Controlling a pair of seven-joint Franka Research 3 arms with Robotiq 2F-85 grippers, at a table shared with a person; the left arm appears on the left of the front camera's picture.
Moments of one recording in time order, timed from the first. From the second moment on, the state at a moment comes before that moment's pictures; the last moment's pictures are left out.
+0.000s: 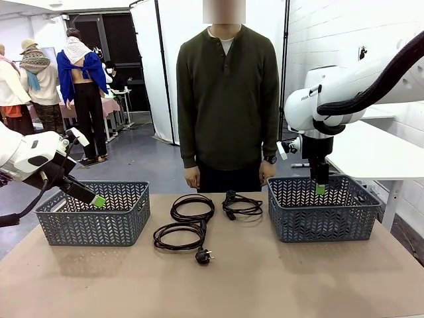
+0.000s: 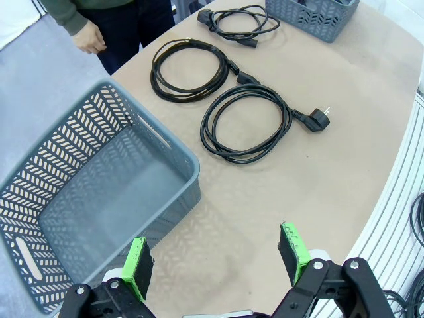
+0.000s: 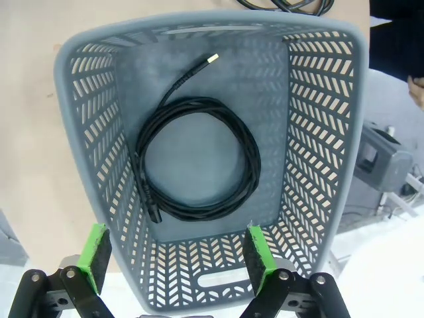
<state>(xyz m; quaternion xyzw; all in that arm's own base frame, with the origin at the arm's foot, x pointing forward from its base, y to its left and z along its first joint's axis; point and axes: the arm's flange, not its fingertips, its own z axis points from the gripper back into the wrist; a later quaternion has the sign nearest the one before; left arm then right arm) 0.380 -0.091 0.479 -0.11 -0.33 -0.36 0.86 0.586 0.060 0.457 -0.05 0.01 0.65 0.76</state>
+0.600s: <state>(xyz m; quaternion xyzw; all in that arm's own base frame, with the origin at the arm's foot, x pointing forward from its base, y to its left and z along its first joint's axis) 0.380 -0.091 0.479 -0.11 -0.33 -0.36 0.86 0.542 0.092 0.492 0.00 -0.05 0.59 0.81</state>
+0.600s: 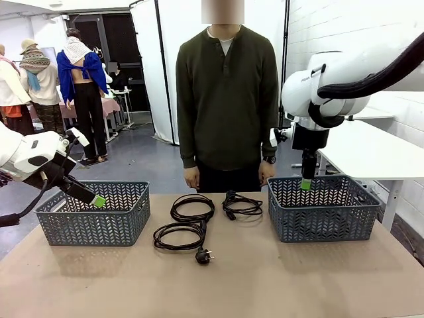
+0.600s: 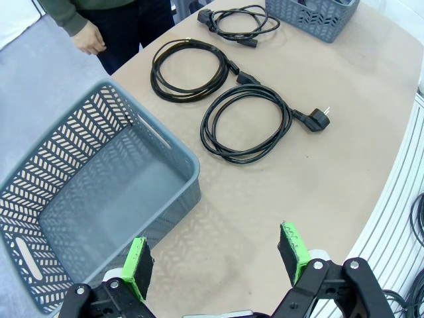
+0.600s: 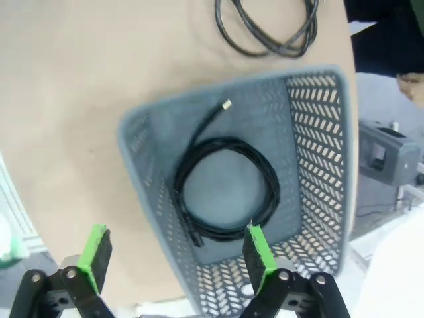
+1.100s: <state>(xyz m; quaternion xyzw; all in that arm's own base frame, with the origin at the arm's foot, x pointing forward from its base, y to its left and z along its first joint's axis) 0.380 -0.091 0.479 -0.11 -0.33 -0.36 0.86 0.455 0.118 0.477 0.04 -0.14 0.54 0.83</state>
